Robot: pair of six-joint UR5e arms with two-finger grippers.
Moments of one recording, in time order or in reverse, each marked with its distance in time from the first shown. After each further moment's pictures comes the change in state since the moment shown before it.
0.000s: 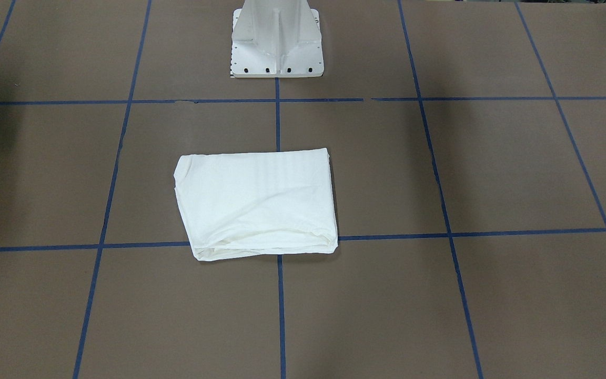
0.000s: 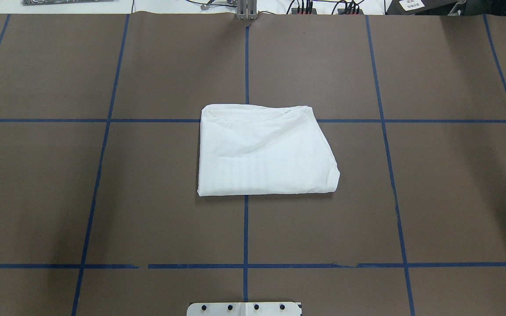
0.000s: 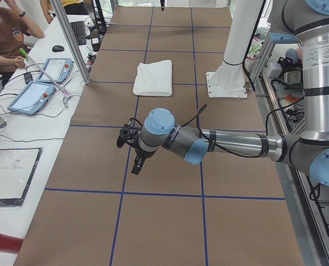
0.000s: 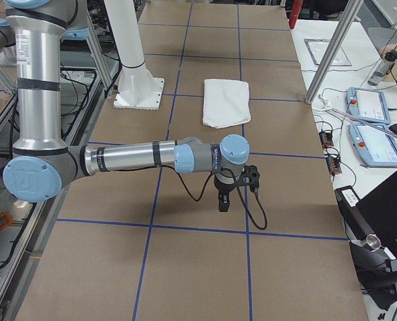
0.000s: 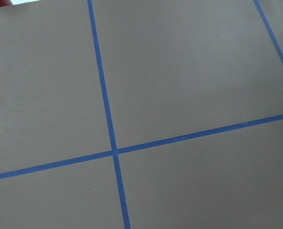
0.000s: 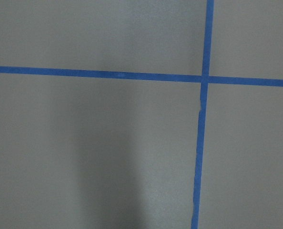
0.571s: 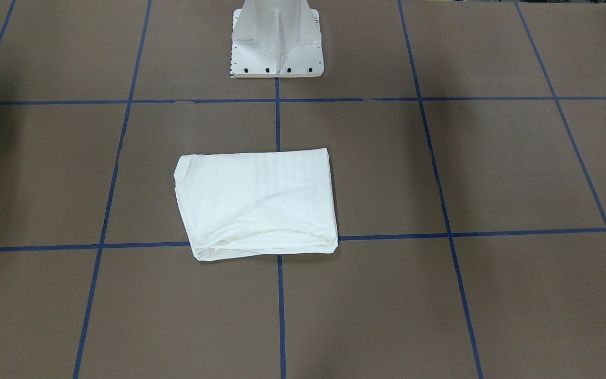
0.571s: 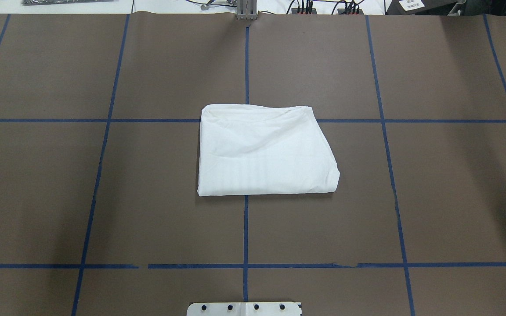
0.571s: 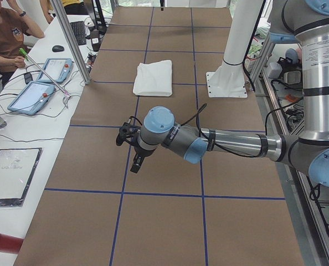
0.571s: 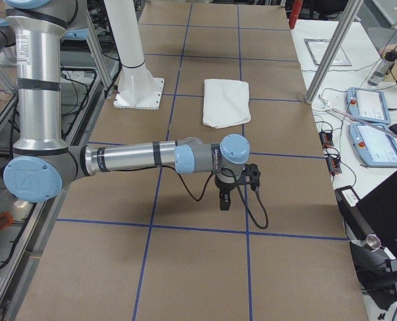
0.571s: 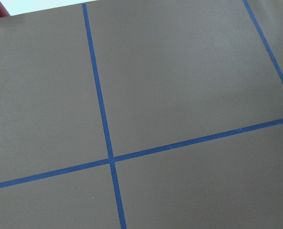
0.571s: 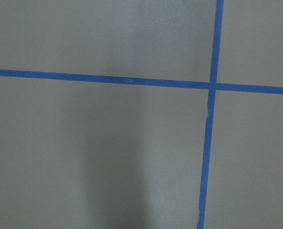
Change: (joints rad) left arm 0.000 -0.002 -0.002 -0.002 -0.001 0.000; right arm 0.001 0.002 0.000 0.025 0.010 0.001
